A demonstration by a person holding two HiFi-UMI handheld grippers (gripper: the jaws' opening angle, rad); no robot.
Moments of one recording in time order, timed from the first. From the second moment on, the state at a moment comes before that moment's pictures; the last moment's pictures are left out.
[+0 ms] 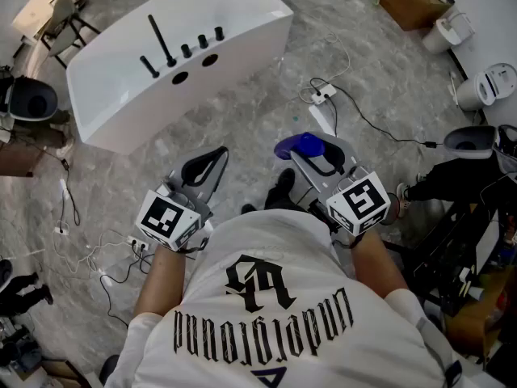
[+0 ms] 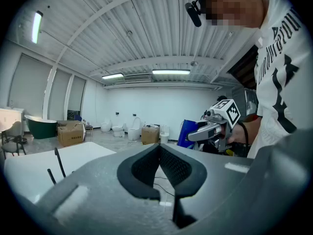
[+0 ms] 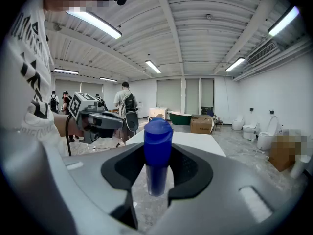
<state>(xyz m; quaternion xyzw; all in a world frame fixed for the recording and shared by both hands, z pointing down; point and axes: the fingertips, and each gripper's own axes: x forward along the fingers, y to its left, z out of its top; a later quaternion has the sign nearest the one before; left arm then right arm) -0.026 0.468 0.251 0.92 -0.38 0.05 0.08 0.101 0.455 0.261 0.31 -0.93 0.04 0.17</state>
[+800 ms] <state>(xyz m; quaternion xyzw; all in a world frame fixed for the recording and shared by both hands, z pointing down) 0.021 0.380 0.276 0.92 -0.38 0.07 0.11 0.157 0.363 0.278 0.31 -0.93 0.06 0.17</state>
